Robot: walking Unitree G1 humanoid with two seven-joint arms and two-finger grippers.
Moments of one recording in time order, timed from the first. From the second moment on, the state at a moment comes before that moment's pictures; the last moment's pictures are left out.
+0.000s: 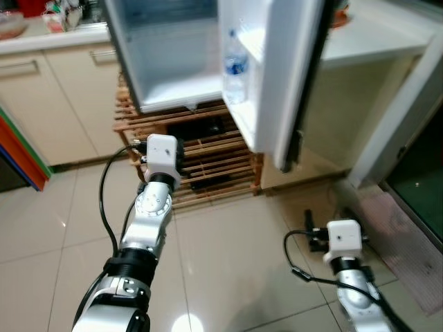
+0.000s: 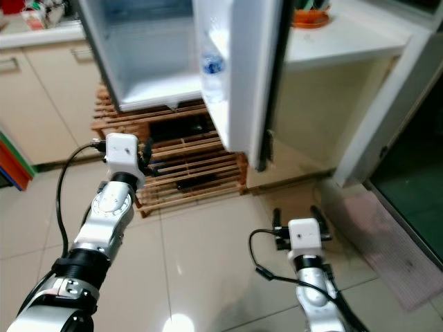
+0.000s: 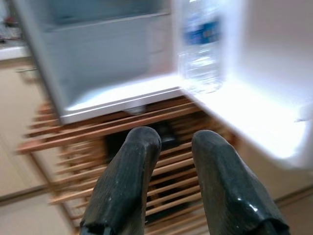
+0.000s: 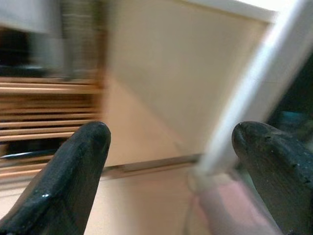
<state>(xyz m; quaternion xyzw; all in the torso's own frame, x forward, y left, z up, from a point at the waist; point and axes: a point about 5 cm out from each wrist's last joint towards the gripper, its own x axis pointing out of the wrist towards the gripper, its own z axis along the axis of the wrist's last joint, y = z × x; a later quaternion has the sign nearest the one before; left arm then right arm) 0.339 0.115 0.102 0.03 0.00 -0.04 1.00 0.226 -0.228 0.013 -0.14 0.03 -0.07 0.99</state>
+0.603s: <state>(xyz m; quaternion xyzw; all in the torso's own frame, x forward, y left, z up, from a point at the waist) 0.327 0.152 0.049 0.11 0.14 -0.01 0.98 0.360 -0.232 0.152 -0.17 -0.11 -0.14 0.97</state>
